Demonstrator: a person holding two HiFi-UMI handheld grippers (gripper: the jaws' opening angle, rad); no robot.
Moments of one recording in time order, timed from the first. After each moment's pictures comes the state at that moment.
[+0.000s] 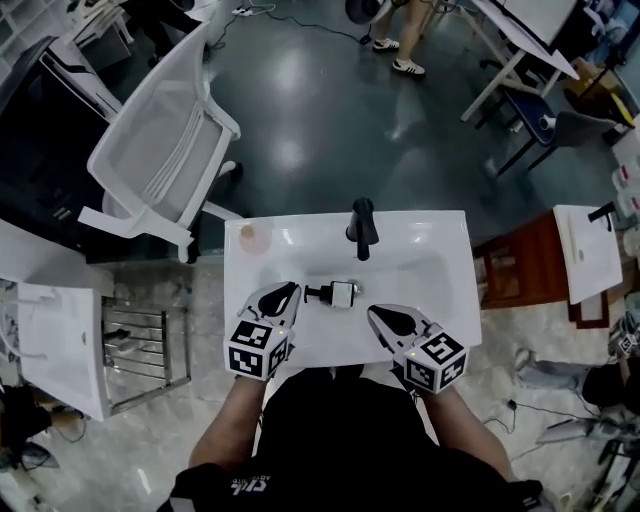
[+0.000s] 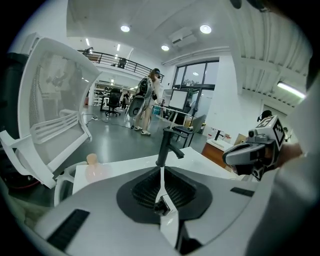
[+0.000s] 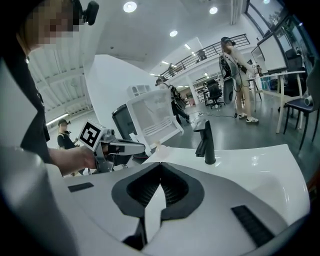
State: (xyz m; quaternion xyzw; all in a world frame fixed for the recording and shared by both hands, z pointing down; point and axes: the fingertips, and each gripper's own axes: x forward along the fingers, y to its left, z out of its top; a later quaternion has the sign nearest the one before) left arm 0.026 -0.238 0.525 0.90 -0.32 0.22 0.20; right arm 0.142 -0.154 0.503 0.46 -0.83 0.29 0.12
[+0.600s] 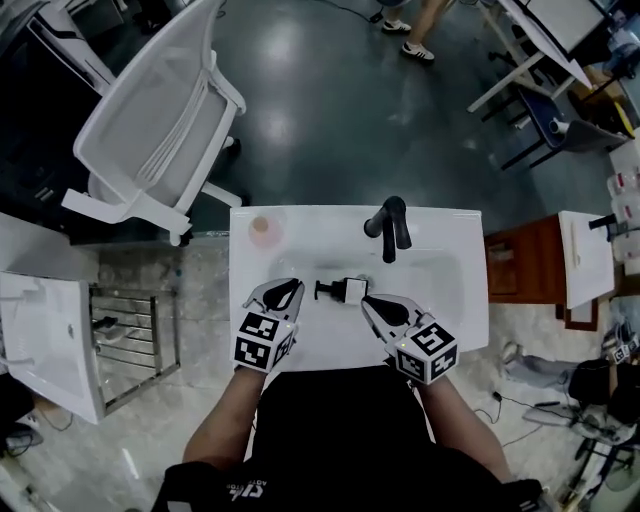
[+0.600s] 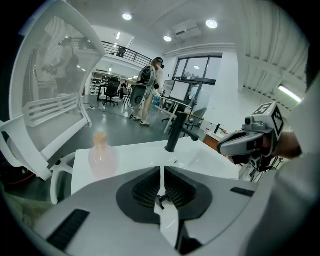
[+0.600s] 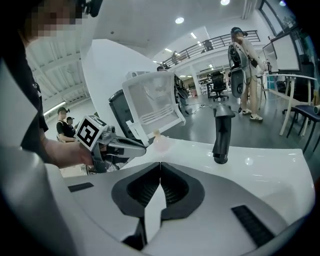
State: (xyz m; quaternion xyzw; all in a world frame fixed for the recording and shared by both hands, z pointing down) left arm -0.010 -0.267 0.589 0.89 -0.28 0.26 0.24; right arm 0.092 -0.206 0.546 0.44 -0.82 0.30 0.20
